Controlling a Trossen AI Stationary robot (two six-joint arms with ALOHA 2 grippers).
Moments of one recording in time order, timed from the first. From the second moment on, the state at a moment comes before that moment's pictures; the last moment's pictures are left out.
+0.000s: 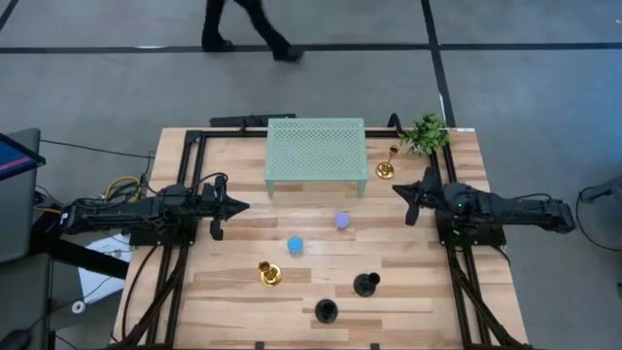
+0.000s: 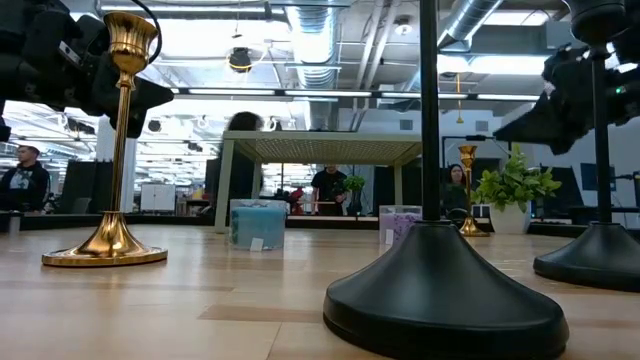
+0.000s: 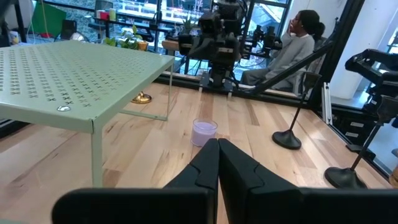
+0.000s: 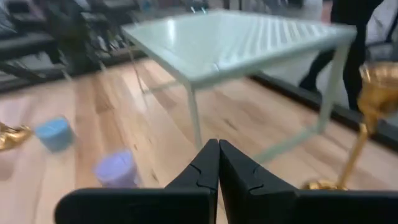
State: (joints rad) left arm 0.06 0.01 0.01 0.11 0.00 -0.11; right arm -0.06 0.14 0.09 -0.24 0.42 0.22
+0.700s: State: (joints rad) left arm 0.06 0.01 0.01 0.11 0.00 -0.03; right arm -0.11 0.47 0.09 -0.12 0.66 0.23
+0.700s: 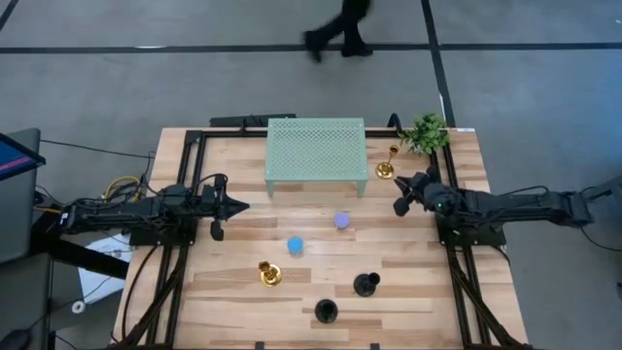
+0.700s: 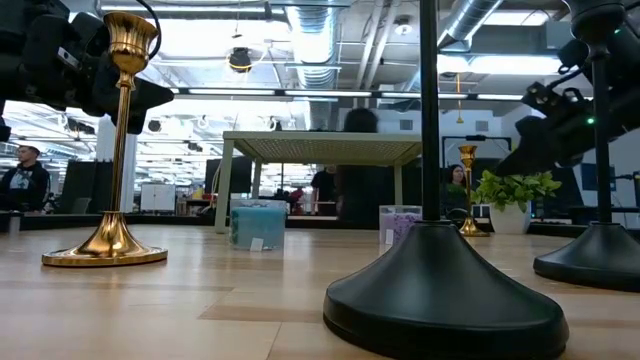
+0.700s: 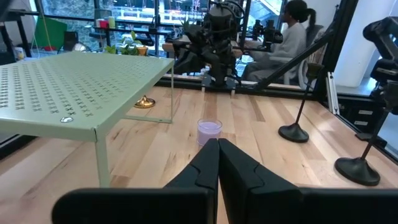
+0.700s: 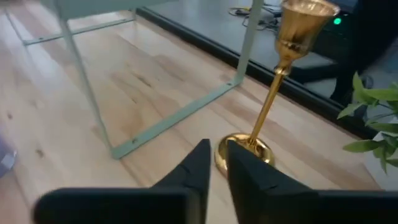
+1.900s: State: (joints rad) left arm 0.06 0.01 0.01 0.11 0.00 -0.03; right arm -0.40 0.99 0.09 0.44 0.58 0.13
